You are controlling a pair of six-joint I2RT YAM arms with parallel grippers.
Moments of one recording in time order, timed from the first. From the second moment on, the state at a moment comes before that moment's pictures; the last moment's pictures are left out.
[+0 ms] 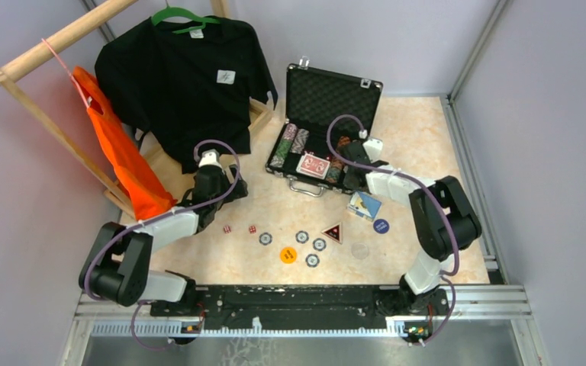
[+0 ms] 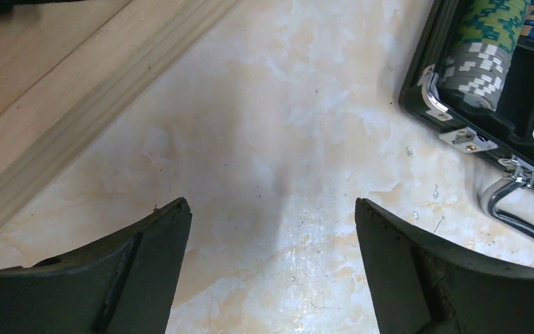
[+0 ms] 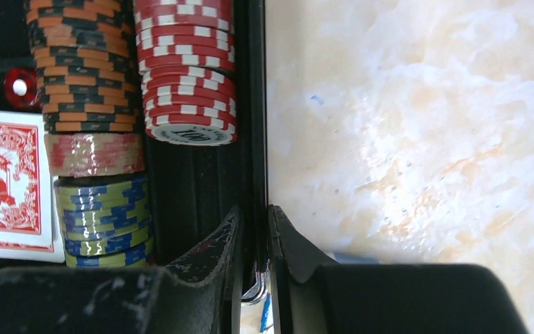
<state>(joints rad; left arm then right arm) -0.36 1.36 0.51 0.28 -0.23 -0.49 0.47 1.68 0.97 -0.28 0.44 0.69</state>
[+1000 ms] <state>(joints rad) -0.36 1.46 0.58 0.32 -0.14 -0.41 0.33 1.59 1.00 -0.28 0.39 0.55</state>
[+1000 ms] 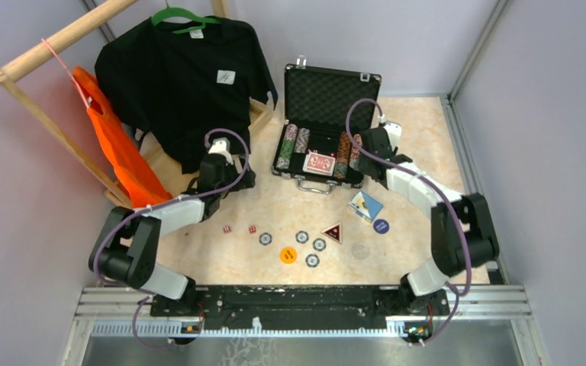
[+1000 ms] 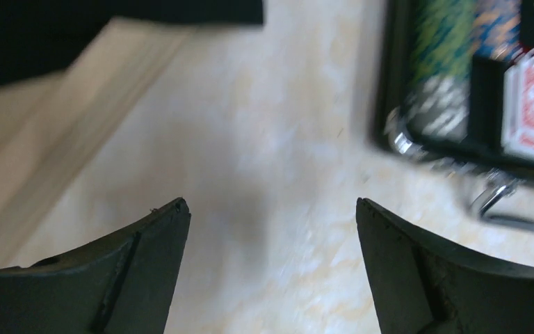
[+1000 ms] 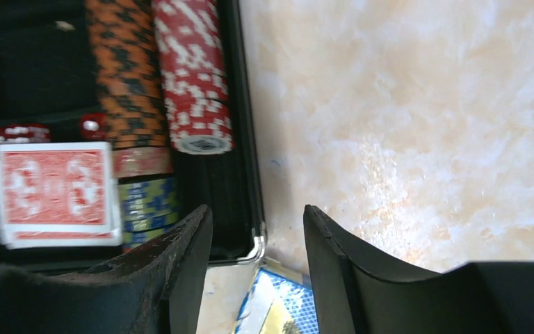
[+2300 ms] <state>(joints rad) -0.39 2.06 1.30 0.27 0.01 -0.17 0.30 1.52 0.99 -0.14 0.24 0.47</state>
